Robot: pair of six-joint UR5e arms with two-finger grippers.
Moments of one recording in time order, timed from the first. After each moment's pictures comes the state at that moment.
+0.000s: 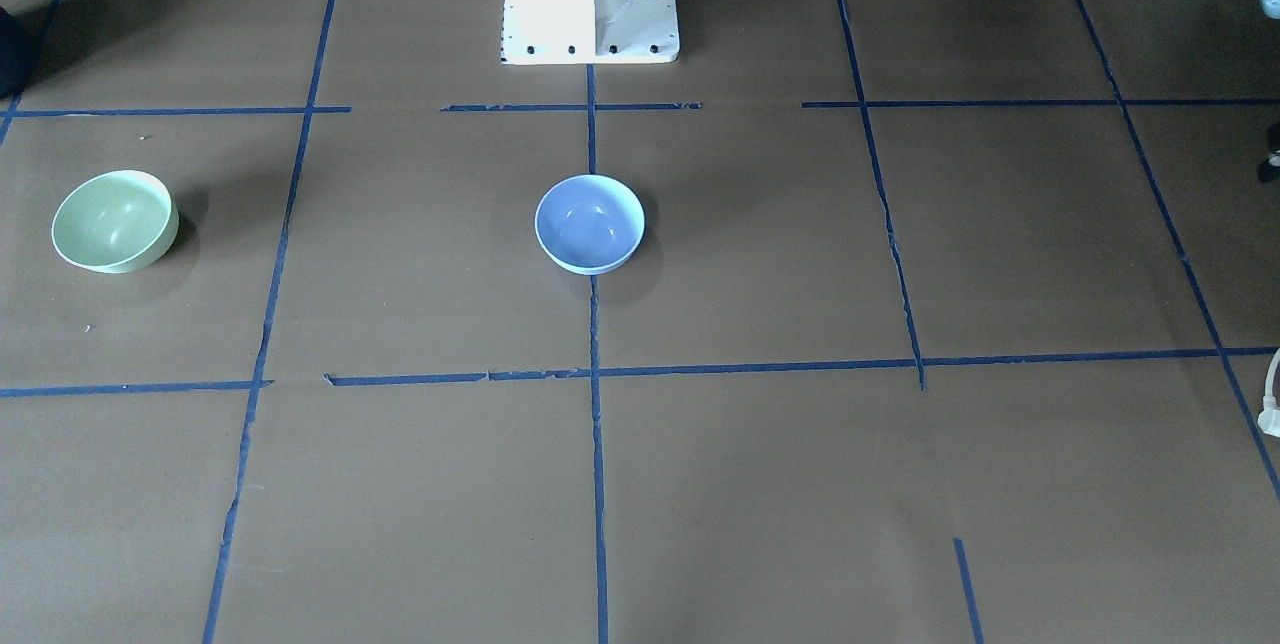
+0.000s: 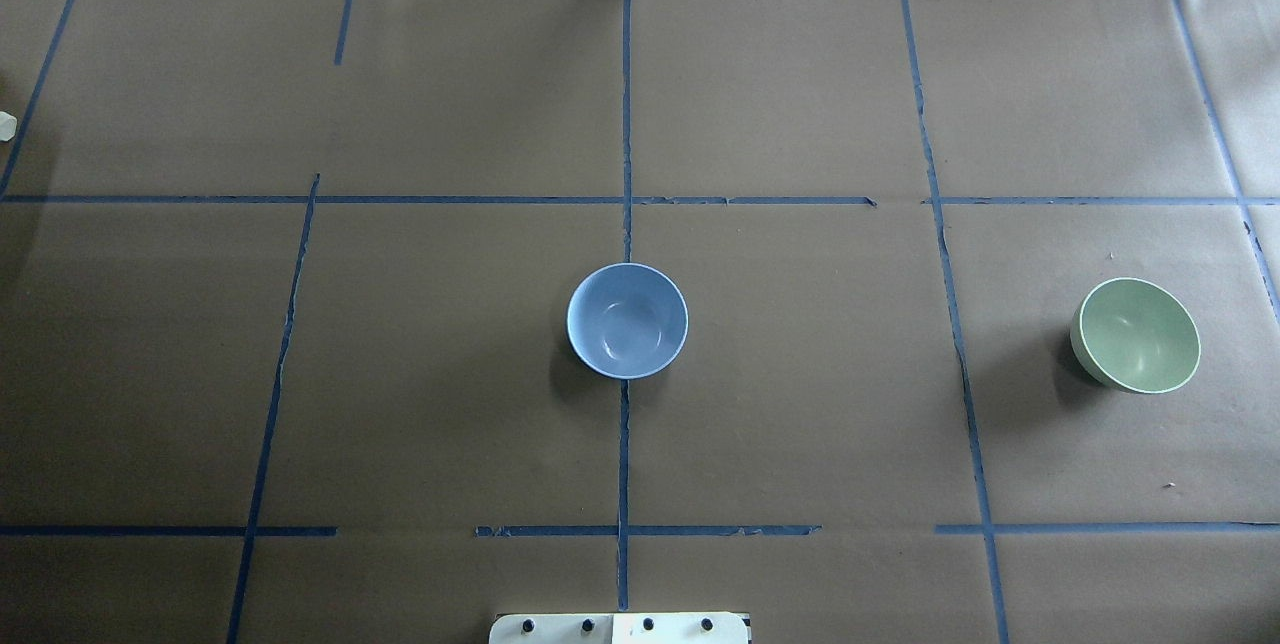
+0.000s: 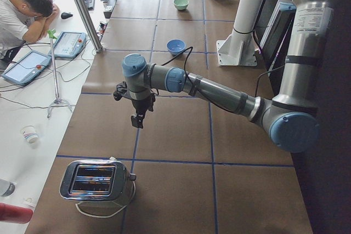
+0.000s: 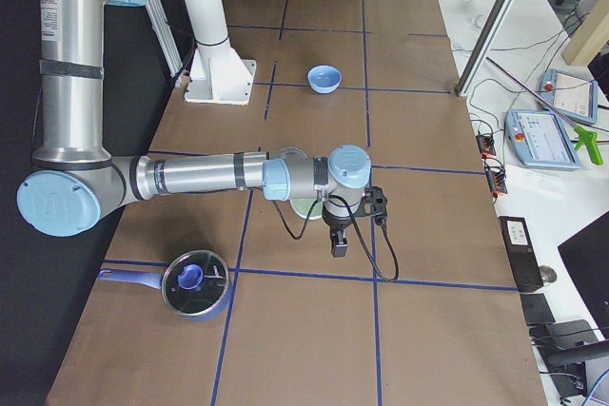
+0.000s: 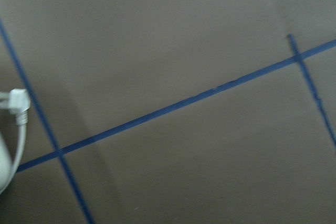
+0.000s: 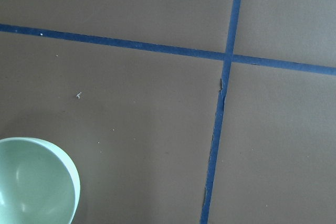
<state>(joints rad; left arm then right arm) -1.51 -1.62 -1.81 -1.35 -2.31 0.23 1.47 -1.64 1.75 -1.61 2.36 0.00</state>
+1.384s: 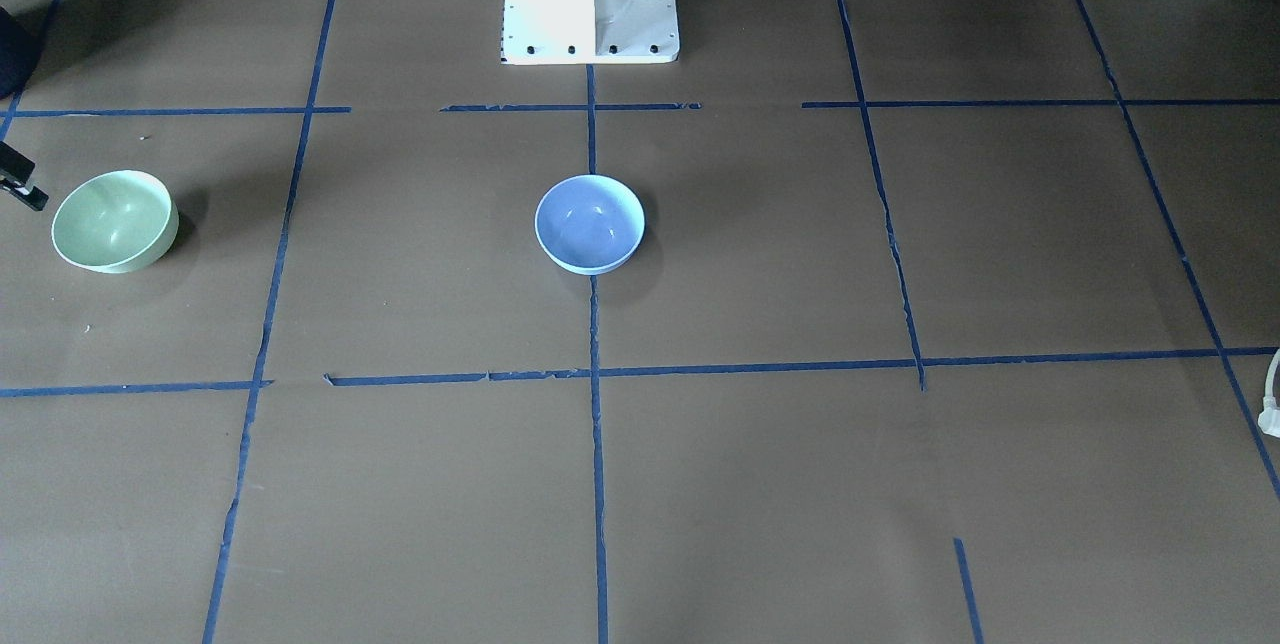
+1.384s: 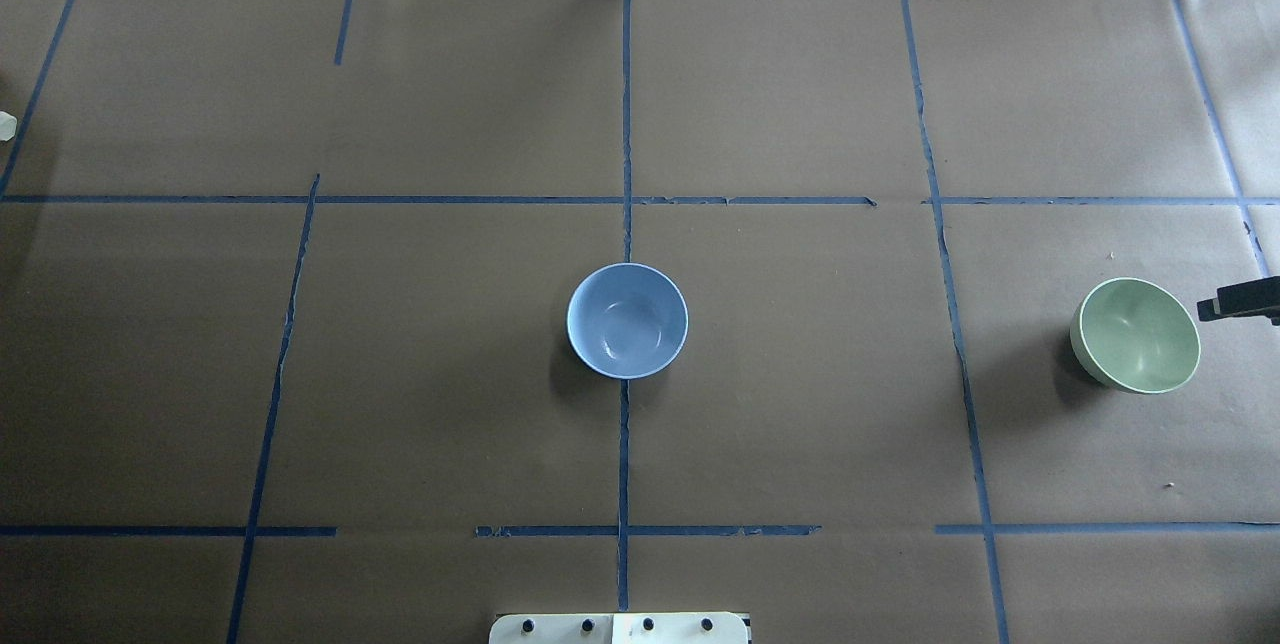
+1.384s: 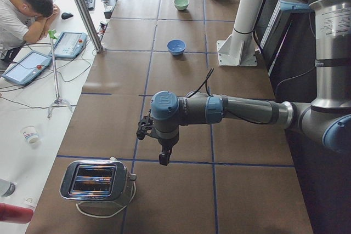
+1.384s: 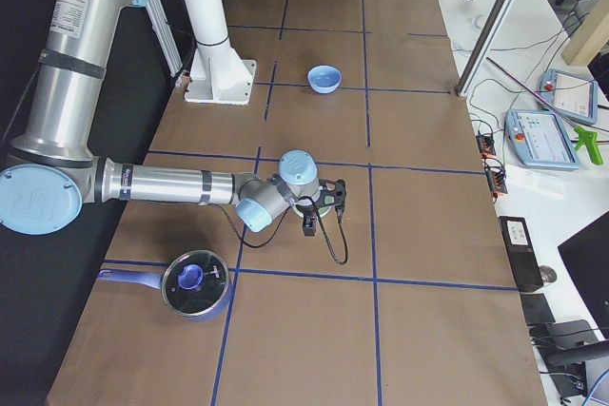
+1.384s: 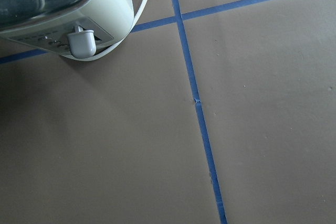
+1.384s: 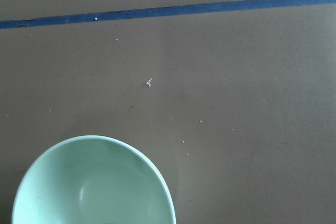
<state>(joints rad) -1.63 -1.42 -1.84 -1.39 -2.33 0.31 1.09 -1.84 1.70 -0.76 2.26 0.81</state>
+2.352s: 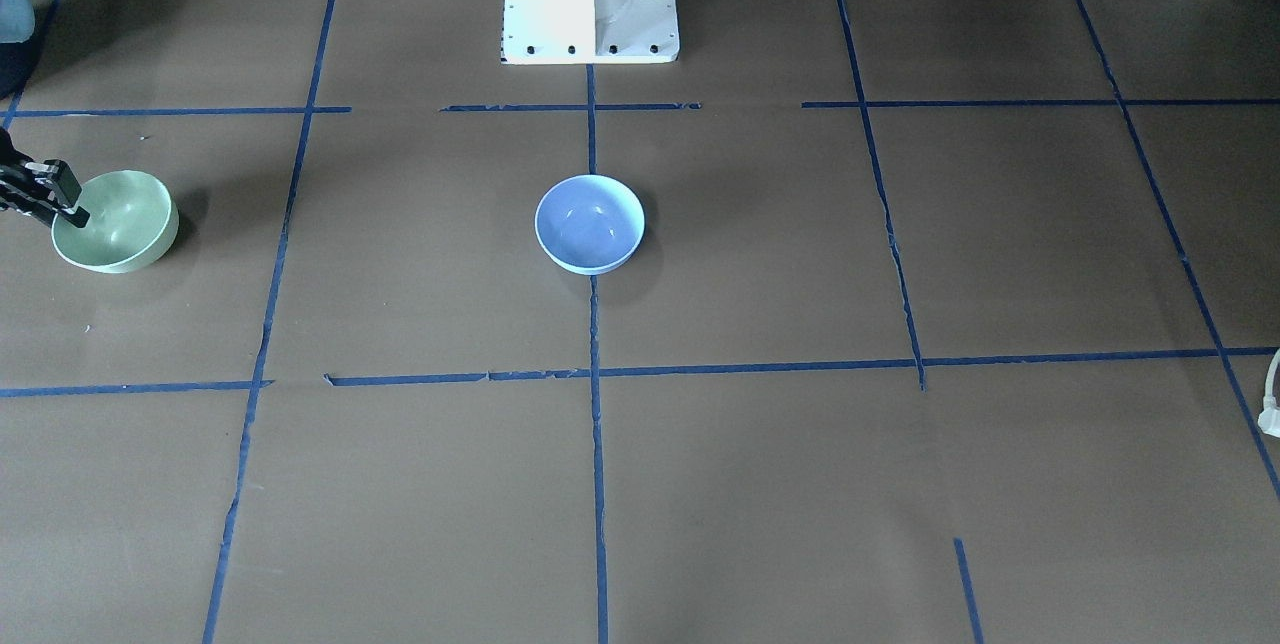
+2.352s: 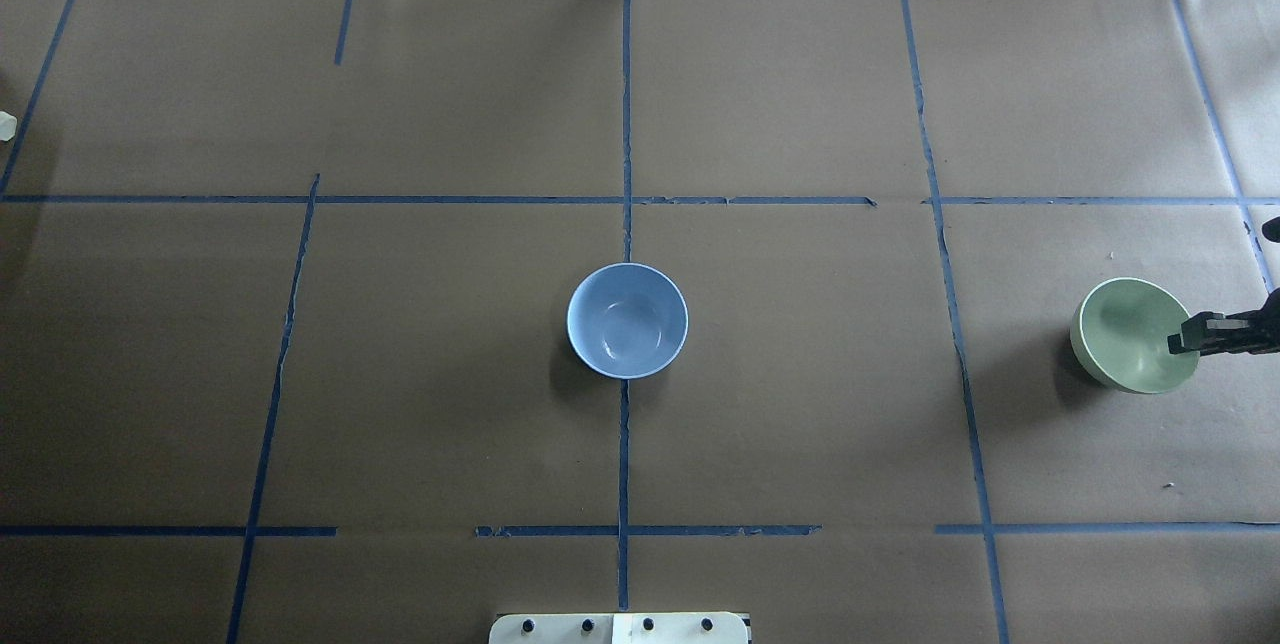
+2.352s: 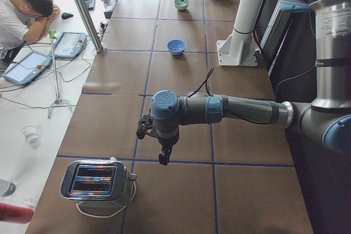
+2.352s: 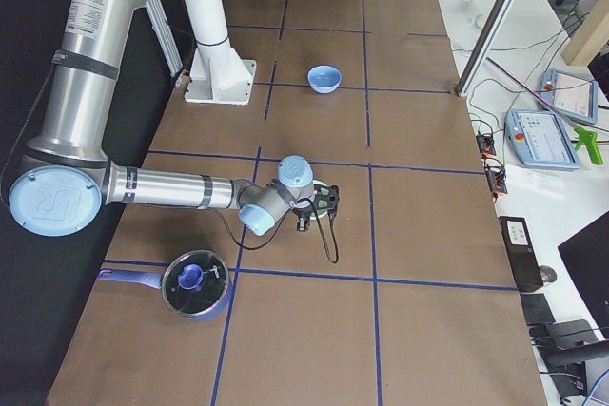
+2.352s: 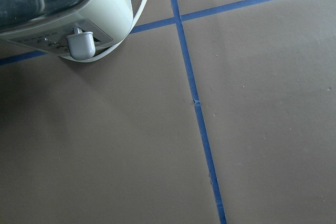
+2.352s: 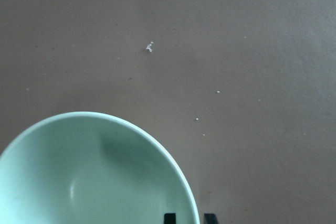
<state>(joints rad) -1.63 -1.42 -1.84 -1.40 -2.33 0.31 0.99 -1.83 1.66 -0.70 2.22 0.93</state>
